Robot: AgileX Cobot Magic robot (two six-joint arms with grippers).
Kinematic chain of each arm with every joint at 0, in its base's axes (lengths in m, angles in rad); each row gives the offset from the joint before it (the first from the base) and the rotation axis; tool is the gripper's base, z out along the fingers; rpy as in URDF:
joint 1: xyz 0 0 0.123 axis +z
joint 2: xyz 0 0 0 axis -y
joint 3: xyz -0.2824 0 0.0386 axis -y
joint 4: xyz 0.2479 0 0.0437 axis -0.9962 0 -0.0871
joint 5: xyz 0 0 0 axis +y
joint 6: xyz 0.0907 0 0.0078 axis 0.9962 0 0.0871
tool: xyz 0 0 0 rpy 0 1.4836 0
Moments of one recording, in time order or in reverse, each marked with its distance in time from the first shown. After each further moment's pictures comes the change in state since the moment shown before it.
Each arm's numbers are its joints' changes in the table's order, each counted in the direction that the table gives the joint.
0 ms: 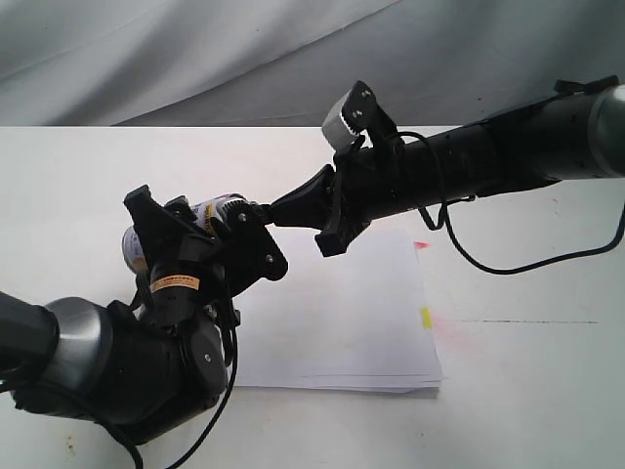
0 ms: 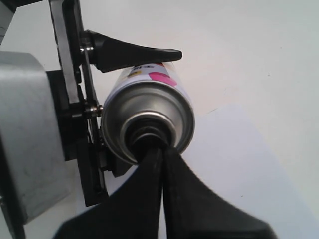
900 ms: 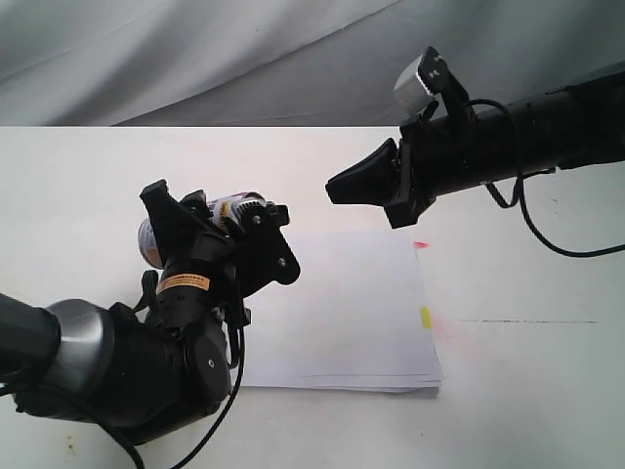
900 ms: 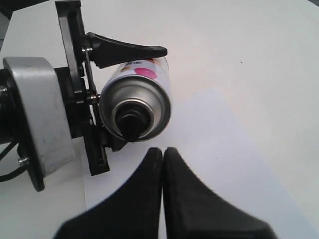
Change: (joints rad) left arm -0.004 0.000 0.000 -0.071 0.006 -0.002; right arm -0.148 0.122 -0.040 0.132 0.088 0.116
